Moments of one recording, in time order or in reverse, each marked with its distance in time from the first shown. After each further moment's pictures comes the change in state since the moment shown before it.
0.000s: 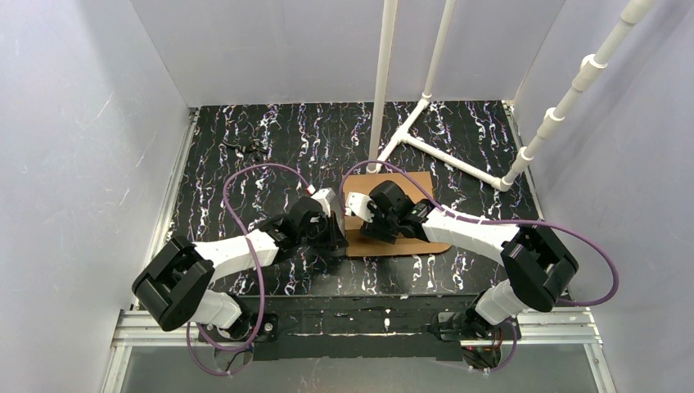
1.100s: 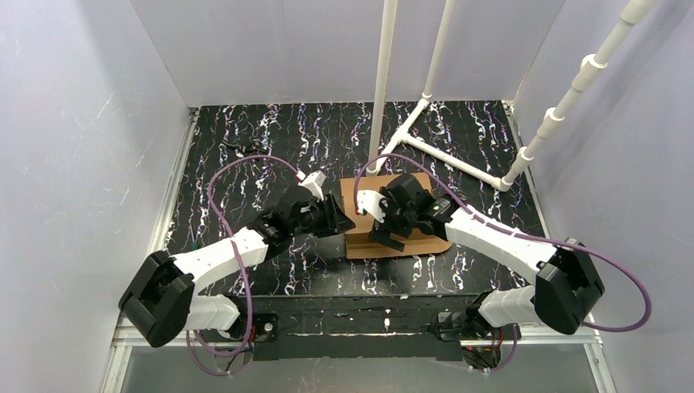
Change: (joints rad) left arm 0.049 -0.094 0.073 -0.021 0.016 -0.130; right arm -0.048 -0.154 0.025 -0.185 -0.208 -0.005
